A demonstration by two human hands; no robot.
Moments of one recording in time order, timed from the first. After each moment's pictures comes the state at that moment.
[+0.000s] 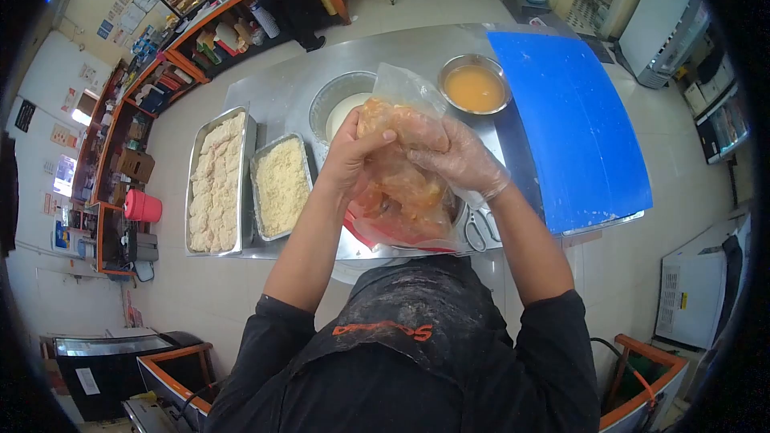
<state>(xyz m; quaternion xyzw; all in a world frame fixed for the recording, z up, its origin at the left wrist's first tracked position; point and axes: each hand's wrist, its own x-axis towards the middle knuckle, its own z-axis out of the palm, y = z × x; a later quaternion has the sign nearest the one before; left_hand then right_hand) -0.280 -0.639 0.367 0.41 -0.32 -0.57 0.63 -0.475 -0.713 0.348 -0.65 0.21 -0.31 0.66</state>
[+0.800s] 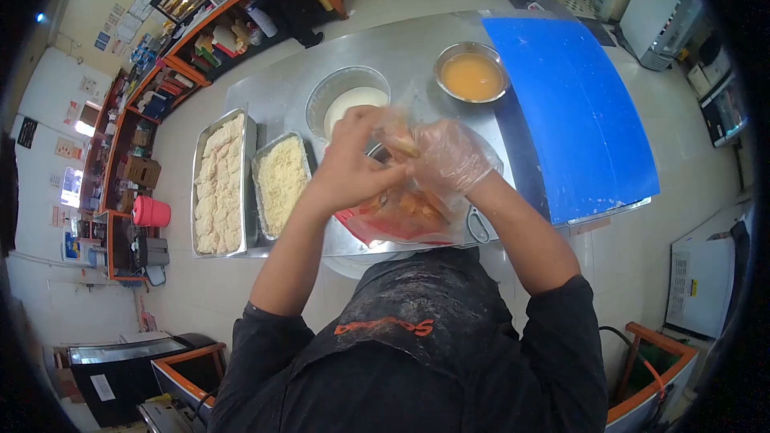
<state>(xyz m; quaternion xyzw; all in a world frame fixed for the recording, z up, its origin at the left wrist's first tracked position) -0.287 -0.617 0.393 0.59 -0.72 -0.13 0.34 -0.470 -0.704 0.373 -0.91 0.34 -0.13 0.21</state>
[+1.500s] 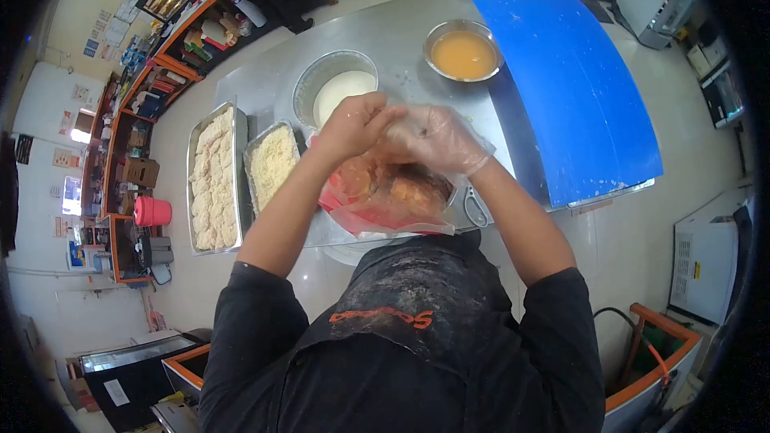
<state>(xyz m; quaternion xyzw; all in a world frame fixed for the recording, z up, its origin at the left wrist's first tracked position) -0.279 -0.683 0.349 0.62 -0.71 -0.22 0.26 -0.472 -0.721 0.312 -0.79 0.22 -0.34 0.47</state>
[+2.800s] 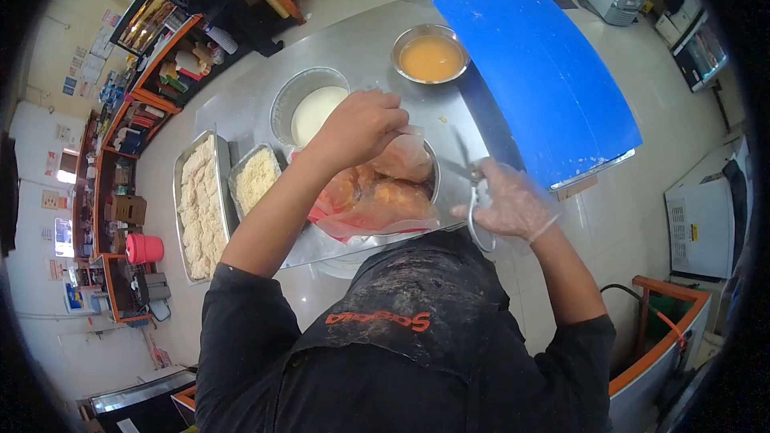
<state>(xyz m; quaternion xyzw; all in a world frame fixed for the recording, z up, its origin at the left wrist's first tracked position) -0.315 -0.695 0.374 0.39 -0.90 -0.02 0.18 -0.607 -0.635 0.339 -0.81 0.50 -0.12 0.28</state>
